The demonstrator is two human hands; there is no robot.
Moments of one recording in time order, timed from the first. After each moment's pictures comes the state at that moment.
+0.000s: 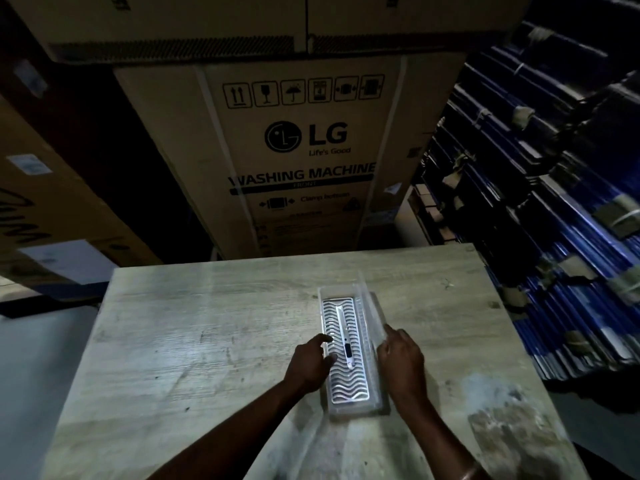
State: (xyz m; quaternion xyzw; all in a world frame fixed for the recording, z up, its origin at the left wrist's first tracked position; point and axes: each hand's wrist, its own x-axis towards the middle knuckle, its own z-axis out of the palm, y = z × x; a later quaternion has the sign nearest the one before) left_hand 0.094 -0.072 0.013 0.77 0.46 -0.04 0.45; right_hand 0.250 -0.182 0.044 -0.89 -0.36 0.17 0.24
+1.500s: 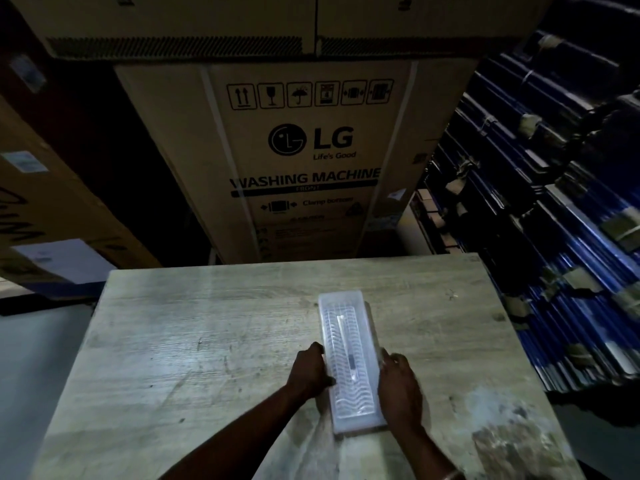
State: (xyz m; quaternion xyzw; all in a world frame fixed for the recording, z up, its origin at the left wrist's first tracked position) left_hand 0.105 -0.055 -0.017 0.71 0.51 -0.10 0.47; right_hand 0.252 -0.197 -0.043 -0.91 -0.33 0.13 0.19
